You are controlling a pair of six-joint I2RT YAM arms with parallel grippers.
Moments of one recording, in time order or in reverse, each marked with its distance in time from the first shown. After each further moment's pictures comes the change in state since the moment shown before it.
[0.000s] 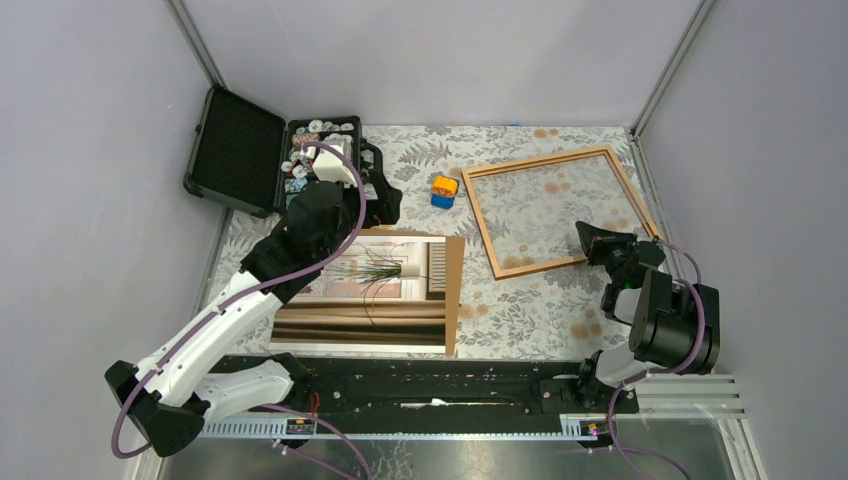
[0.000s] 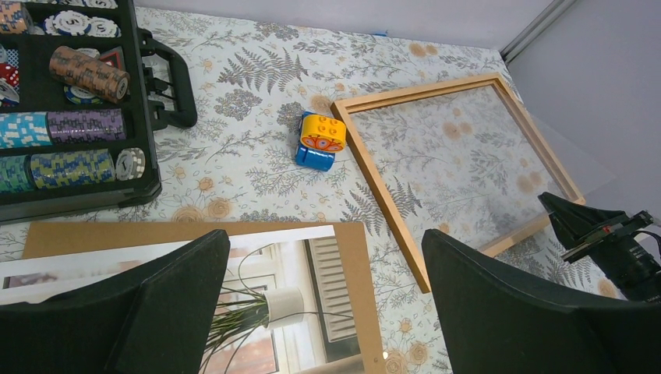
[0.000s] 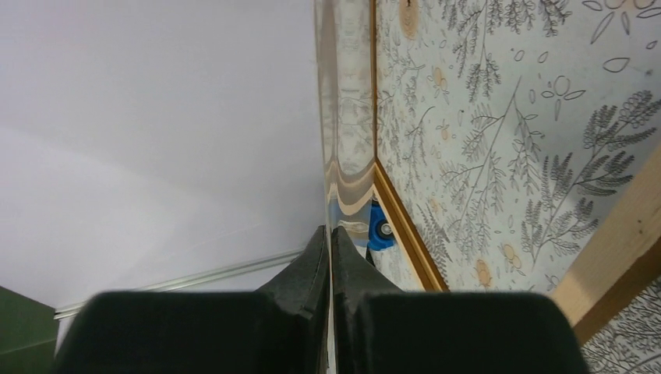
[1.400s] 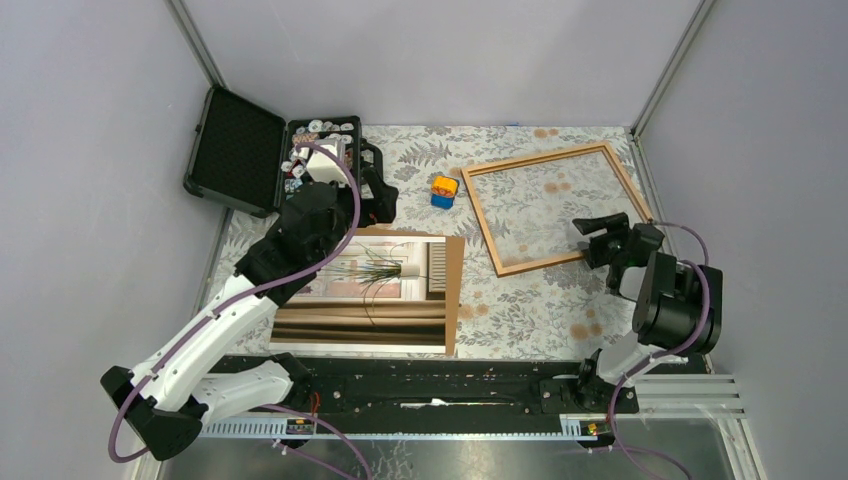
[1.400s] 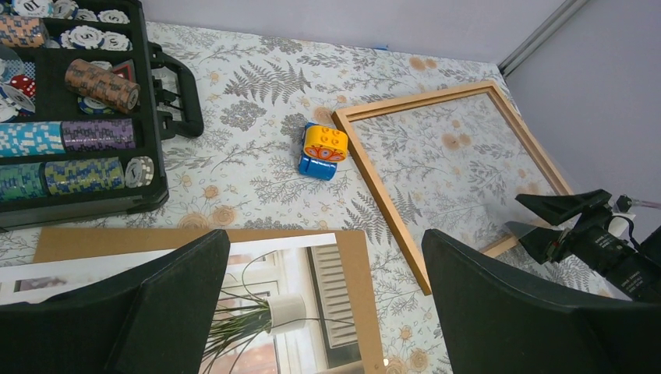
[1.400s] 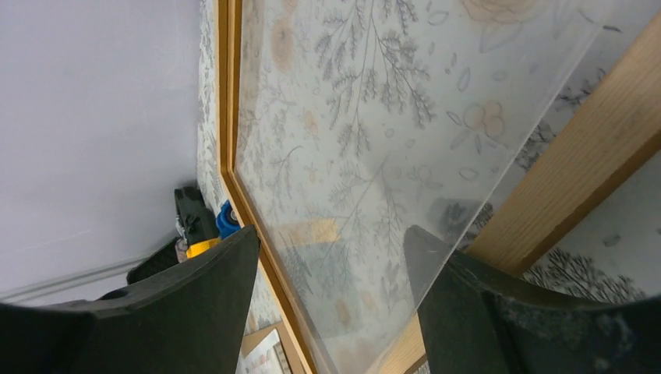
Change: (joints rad) left arm -0.001 -0.024 0.005 0.000 -0.023 0.008; right arm 0.023 0.134 0.217 -0.359 0.065 -0.460
